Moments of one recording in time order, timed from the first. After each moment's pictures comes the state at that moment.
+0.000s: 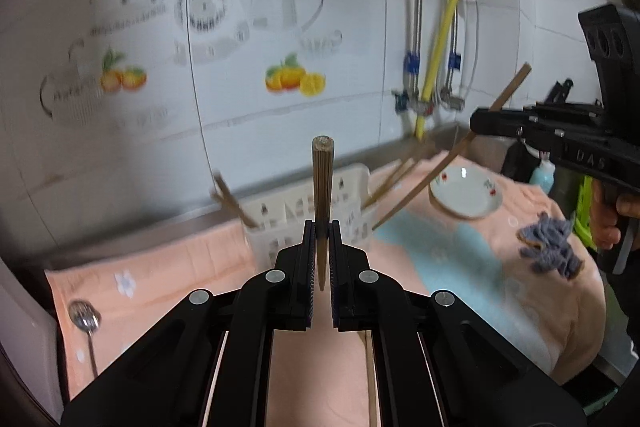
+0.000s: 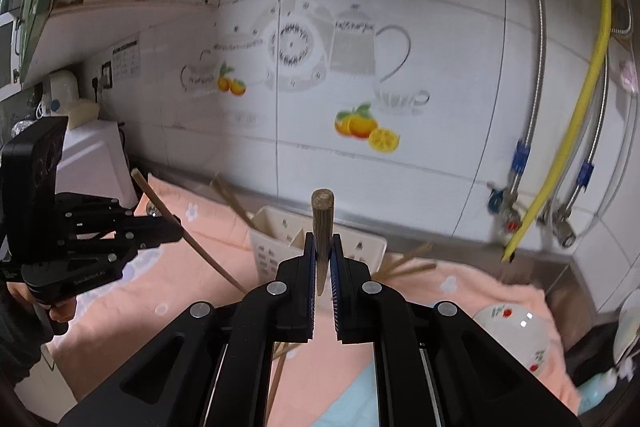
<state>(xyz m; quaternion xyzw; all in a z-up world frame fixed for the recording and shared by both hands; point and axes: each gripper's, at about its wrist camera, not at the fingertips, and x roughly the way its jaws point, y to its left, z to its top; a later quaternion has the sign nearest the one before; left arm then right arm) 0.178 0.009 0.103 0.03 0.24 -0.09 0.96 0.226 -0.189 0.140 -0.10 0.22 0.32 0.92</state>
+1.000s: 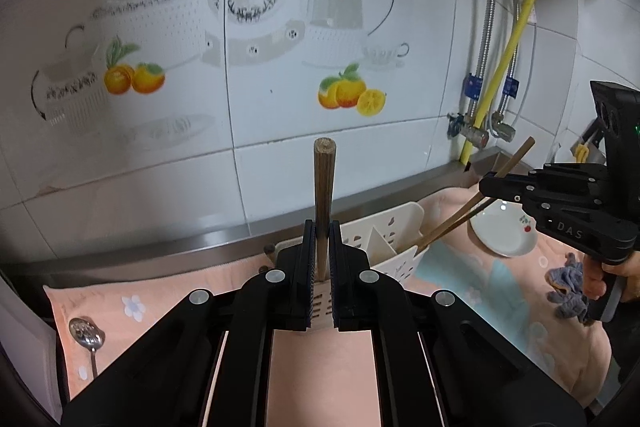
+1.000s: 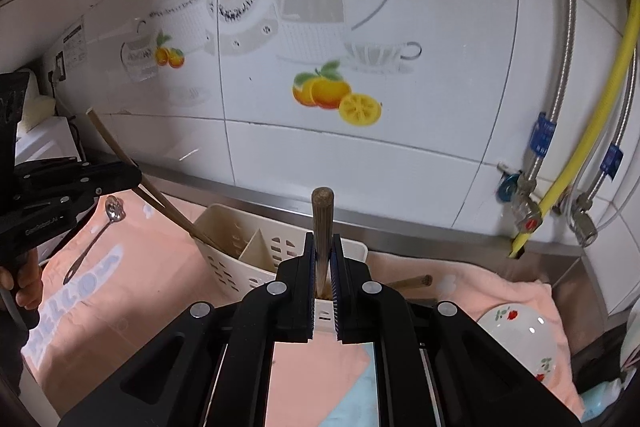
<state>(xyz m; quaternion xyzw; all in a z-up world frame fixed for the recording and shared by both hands) 0.257 0.047 0.105 -0.01 0.27 -0.06 0.96 0.319 -0.158 0.106 -0.11 0.28 0.28 0.91</state>
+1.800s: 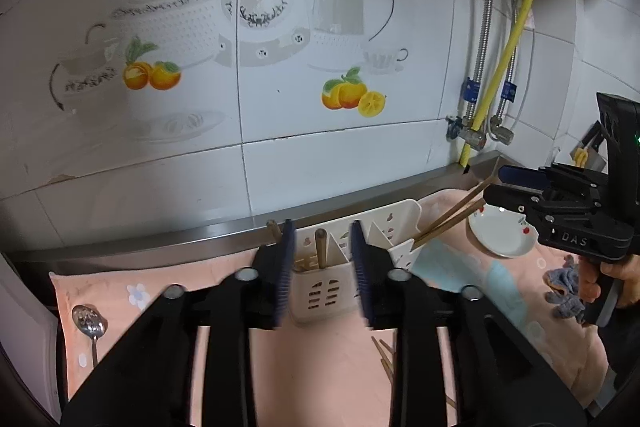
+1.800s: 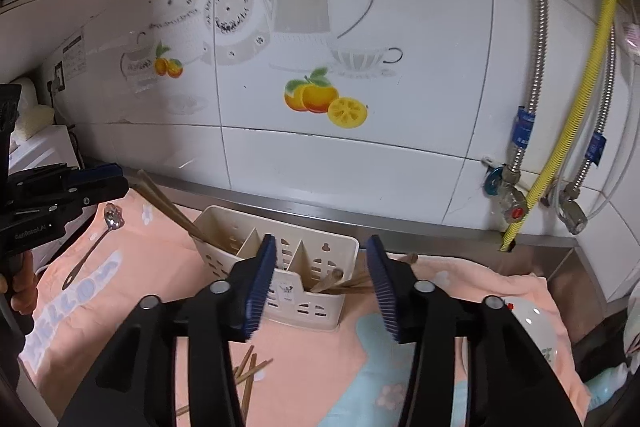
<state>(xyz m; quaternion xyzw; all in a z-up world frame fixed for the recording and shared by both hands) 0.229 0.047 0.106 -0.02 0.25 -0.04 0.97 0.296 -0.177 0.105 -0.09 0.25 0.27 0.92</state>
